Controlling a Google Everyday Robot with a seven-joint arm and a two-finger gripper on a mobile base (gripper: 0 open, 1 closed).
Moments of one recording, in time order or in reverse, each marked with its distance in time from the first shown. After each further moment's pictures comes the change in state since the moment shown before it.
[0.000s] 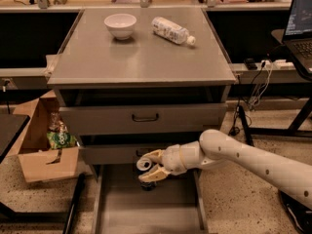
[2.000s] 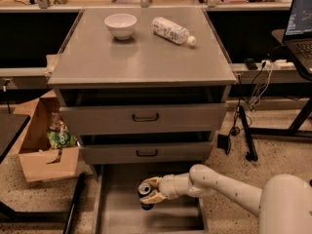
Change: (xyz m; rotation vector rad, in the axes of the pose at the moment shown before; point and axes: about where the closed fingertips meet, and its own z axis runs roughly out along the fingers) arm 0.200 -0.029 0.105 0.017 -0.023 0.019
